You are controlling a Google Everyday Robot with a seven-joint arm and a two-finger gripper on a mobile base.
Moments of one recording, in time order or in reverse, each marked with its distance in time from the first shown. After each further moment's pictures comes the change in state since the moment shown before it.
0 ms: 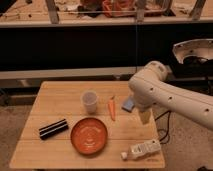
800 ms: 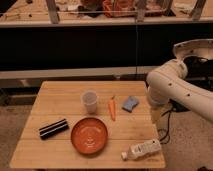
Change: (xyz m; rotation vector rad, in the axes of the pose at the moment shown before) arm 0.063 0.018 0.002 -0.016 -0.020 0.234
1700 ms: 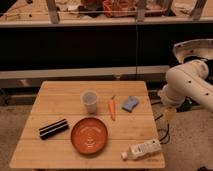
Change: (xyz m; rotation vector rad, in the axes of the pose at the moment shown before) arm 0.066 0.005 0.009 -0.028 -0.037 0.133
